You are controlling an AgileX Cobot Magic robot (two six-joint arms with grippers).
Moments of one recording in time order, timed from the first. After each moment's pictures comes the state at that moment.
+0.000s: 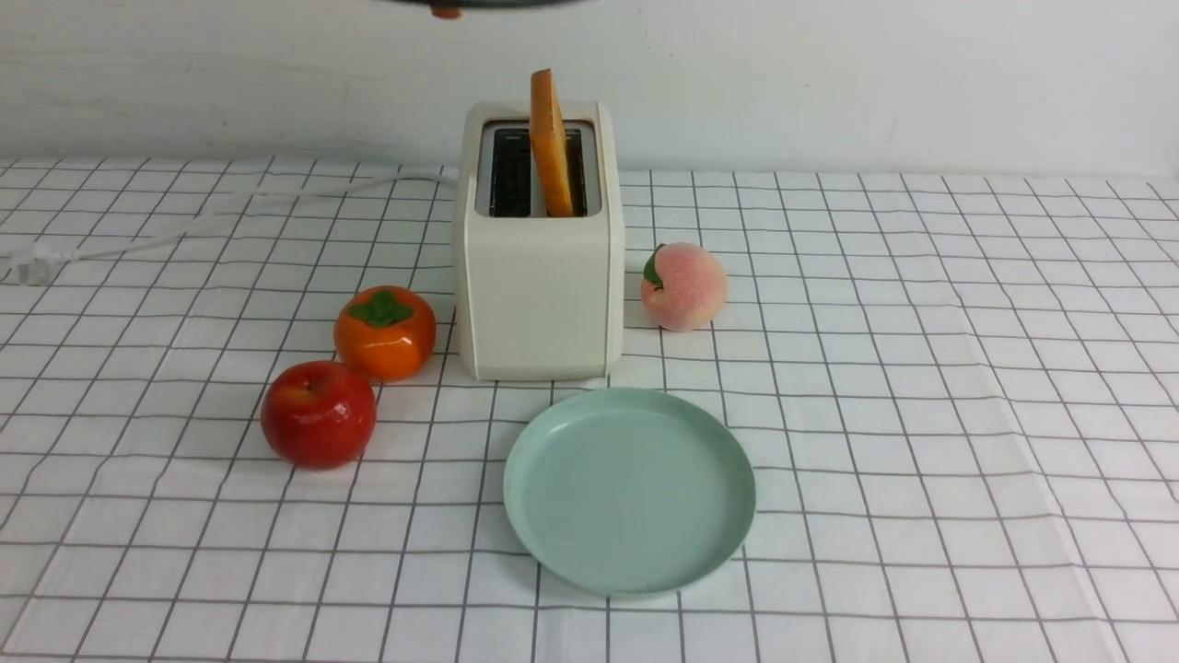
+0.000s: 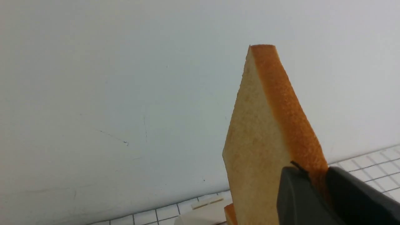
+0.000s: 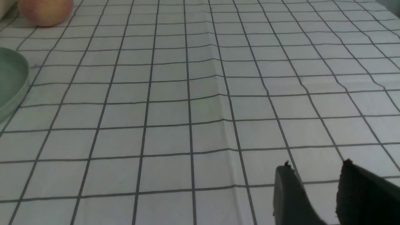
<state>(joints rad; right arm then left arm) -0.03 -0.01 0.02 -0.13 0.39 0.19 -0.39 1.54 -1.70 0.16 0.34 -0.20</state>
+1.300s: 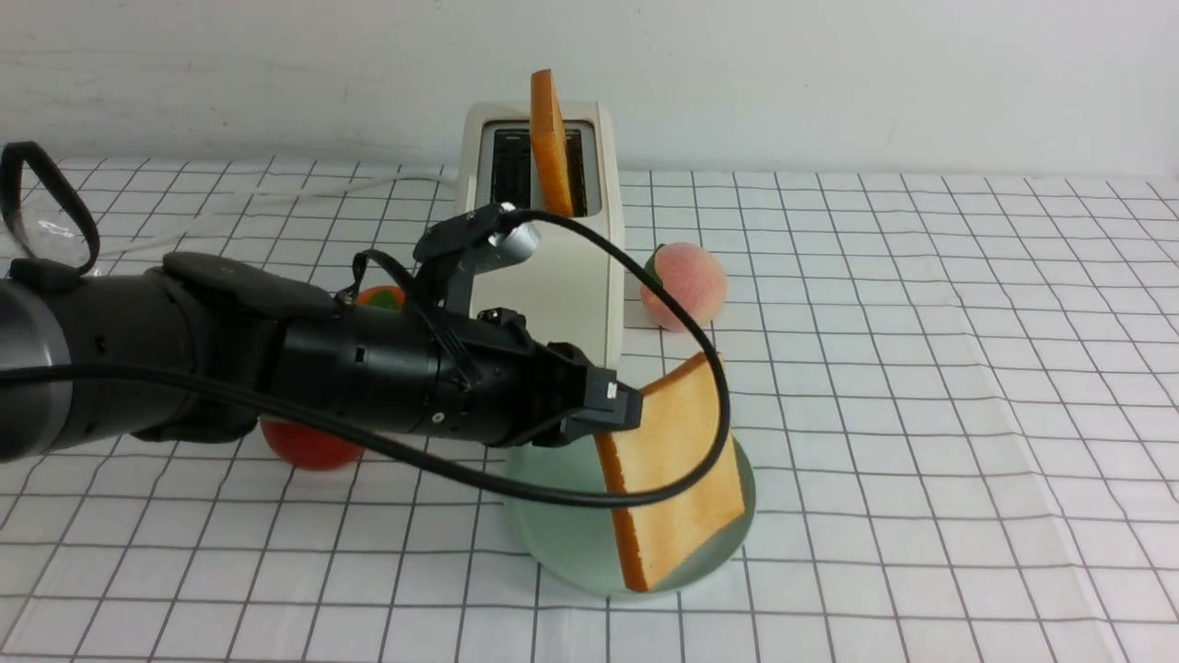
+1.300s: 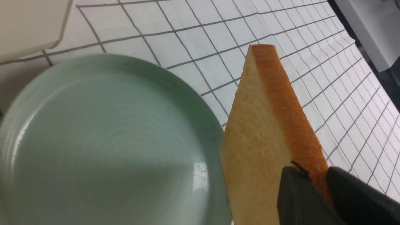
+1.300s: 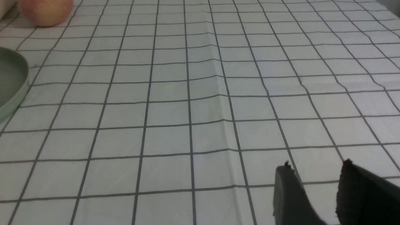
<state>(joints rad) -0.03 -0.01 0.02 -0.13 0.39 0.19 -0.38 1.65 -0.99 -1.44 0.56 1.10</state>
